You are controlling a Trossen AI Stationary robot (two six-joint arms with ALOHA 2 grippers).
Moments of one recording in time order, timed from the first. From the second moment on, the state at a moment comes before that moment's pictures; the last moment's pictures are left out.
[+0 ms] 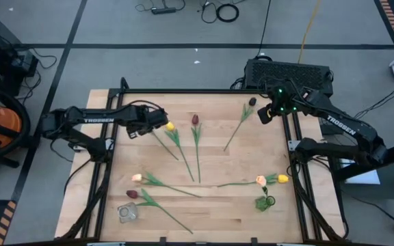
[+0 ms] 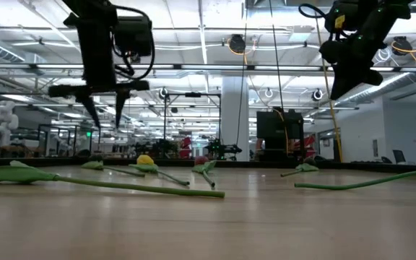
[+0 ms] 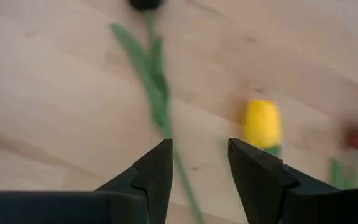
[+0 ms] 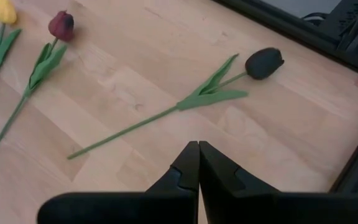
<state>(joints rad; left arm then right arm) 0.29 1.39 0.93 -0.93 -0.30 -1.67 -0.77 0.97 0.91 -0.92 -0.06 0.25</state>
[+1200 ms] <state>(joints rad) 0.47 1.64 0.84 -0.72 -0.10 -1.64 -0.77 0.90 0.91 -0.98 -0.06 0.25</state>
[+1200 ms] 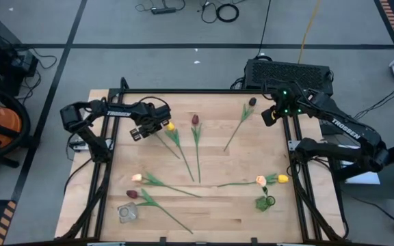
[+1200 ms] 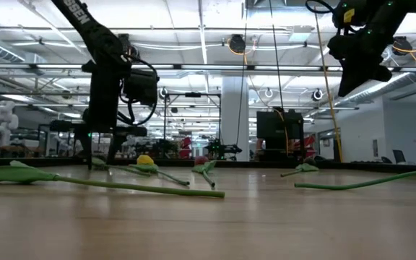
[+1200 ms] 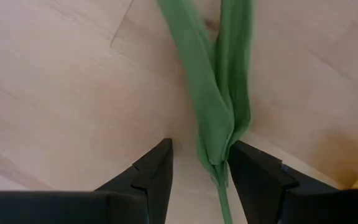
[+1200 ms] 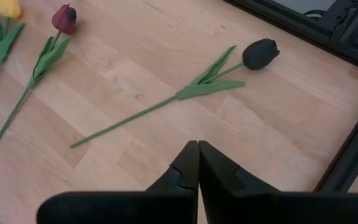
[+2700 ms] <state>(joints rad) 0.15 1.11 1.03 -0.70 -0.40 -0.70 -0.76 0.90 0.91 -0.99 -0.05 0.41</state>
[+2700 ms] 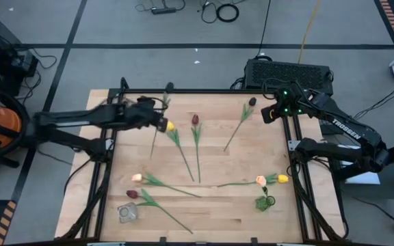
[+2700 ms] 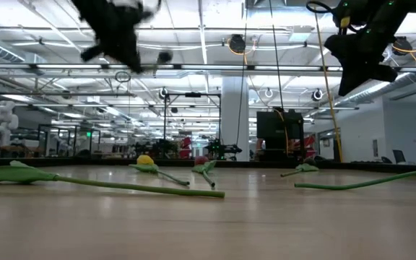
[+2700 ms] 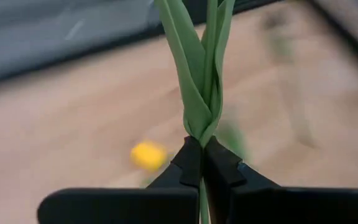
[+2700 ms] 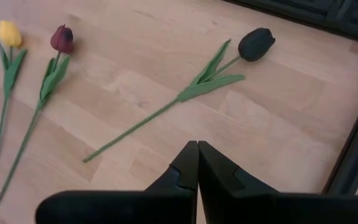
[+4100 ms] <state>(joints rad) -1.25 1.18 1.15 -0.17 -1.54 -0.33 -0.61 0.90 0.91 -1.01 -0.05 0.75</state>
